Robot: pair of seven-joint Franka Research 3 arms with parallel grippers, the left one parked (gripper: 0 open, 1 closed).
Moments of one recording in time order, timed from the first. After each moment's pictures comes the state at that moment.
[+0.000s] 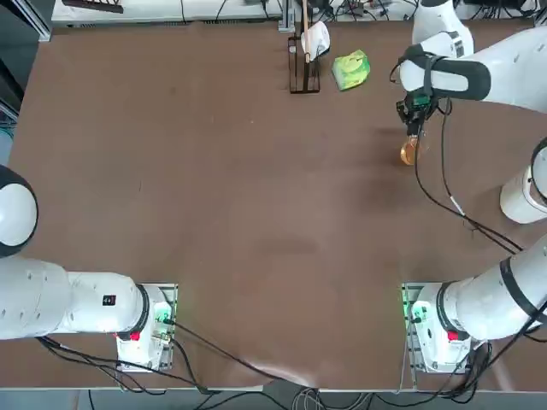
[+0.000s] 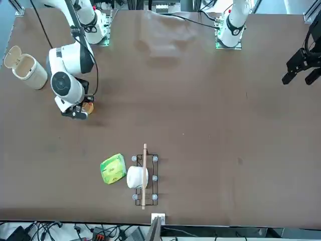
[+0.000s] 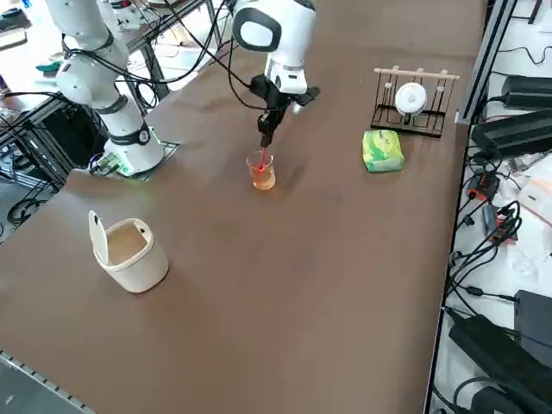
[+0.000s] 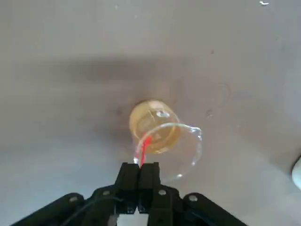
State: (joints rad) arm 0.21 0.18 -0.03 -2.12 -0.15 1.97 0.28
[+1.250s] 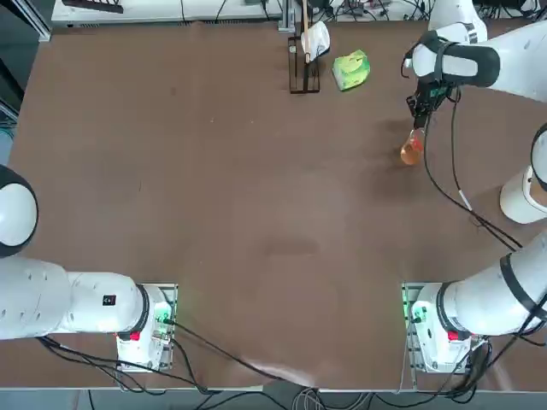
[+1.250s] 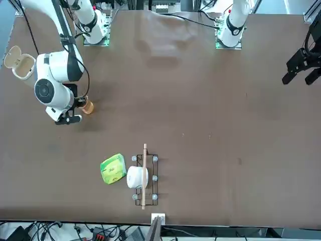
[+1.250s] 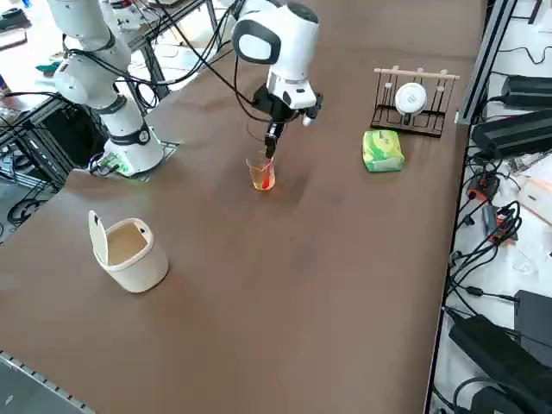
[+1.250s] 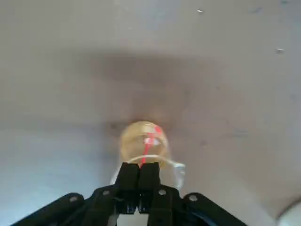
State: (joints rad) arm 0.14 0.24 -0.01 -2.05 -0.09 2.02 0.04
